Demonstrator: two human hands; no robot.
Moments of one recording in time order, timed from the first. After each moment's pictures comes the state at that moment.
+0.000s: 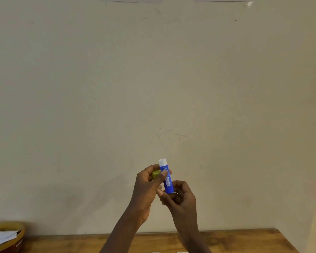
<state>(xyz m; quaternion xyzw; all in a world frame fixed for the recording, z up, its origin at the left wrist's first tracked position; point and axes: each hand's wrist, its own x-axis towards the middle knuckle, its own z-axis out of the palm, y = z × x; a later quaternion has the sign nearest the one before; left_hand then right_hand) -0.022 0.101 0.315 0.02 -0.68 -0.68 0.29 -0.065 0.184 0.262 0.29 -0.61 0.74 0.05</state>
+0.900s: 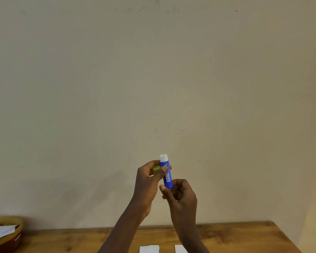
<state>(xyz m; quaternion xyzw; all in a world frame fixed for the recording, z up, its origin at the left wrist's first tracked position) -0.031 0.107 0.311 0.04 -0.68 -0.66 0.31 -0.061 0.183 0.258 0.25 -0.64 0.71 0.12</state>
